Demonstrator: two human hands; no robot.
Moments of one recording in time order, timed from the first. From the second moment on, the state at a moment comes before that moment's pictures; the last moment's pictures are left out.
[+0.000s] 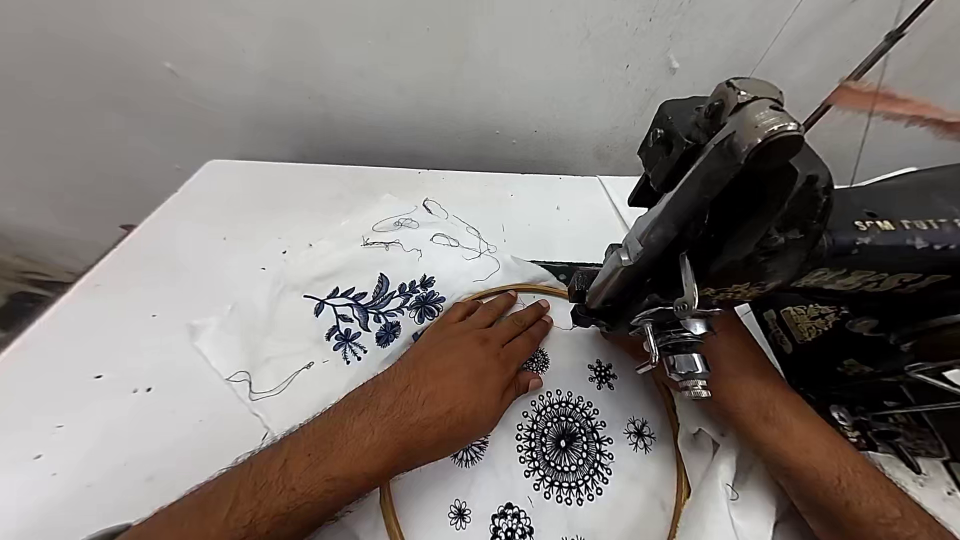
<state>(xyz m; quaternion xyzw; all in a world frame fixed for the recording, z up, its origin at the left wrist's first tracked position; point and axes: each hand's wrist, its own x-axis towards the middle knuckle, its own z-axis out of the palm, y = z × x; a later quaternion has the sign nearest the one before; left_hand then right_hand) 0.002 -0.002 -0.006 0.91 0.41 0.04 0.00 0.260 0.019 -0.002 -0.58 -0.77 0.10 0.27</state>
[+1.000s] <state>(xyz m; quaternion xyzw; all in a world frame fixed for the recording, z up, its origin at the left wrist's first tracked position) 0.000 -0.001 -0.005 0.91 0.42 0.04 0.01 0.260 0.021 -0.009 -0.58 -0.77 0.08 0.26</state>
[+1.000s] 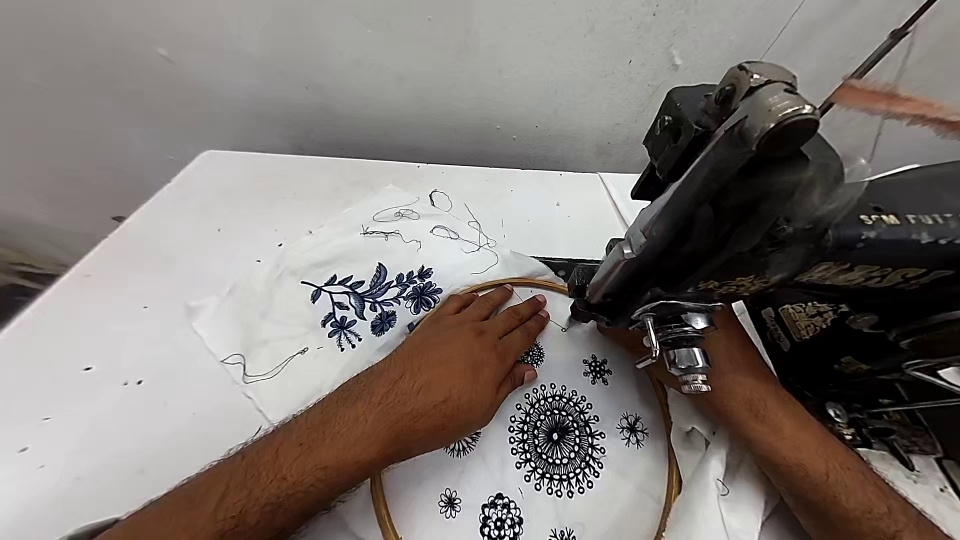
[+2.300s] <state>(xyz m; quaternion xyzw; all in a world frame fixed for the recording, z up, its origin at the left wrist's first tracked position) -0.001 0.001 -0.004 0.91 0.41 0.04 0.02 0.260 0.020 -0.006 -0.58 -0.77 0.07 0.26</state>
